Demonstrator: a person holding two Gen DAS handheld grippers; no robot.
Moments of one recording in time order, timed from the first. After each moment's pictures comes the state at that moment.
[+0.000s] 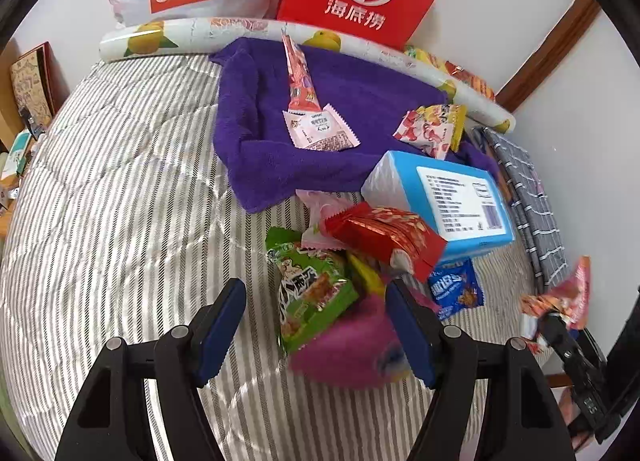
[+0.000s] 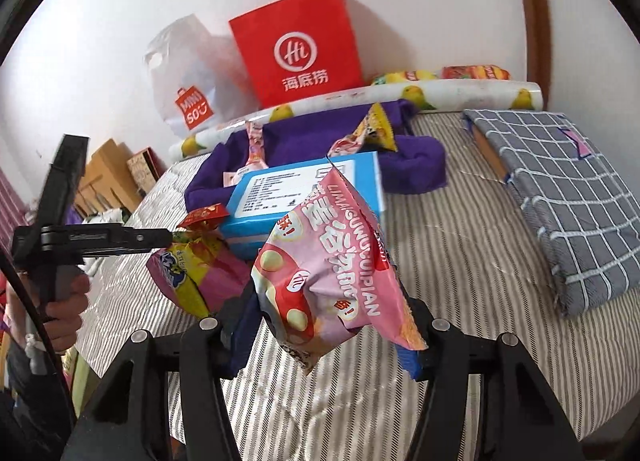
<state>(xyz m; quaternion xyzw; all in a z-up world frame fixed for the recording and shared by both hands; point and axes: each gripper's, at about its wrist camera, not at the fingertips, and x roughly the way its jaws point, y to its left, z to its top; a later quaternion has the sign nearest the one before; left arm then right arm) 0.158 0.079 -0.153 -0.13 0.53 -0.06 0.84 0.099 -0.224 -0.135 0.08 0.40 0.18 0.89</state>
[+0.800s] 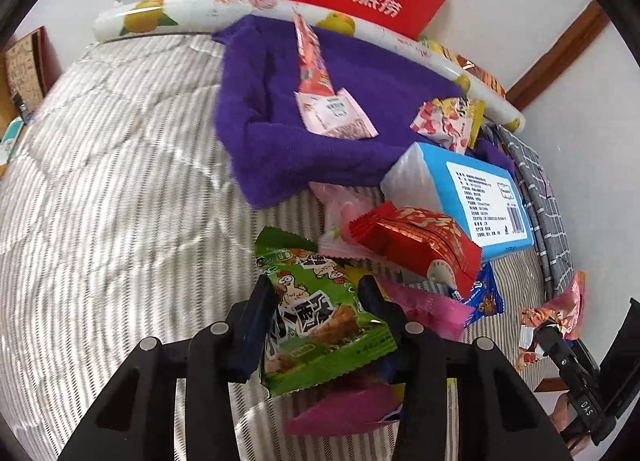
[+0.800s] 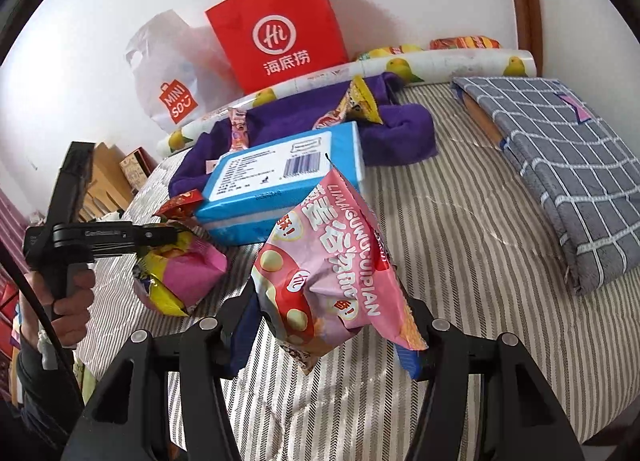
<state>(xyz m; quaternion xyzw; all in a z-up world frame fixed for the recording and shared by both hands) 0.161 0.095 -0.172 -0.15 0.54 -0.06 0.83 0.107 -0.231 -0.159 0.10 0.43 0.17 0.88</state>
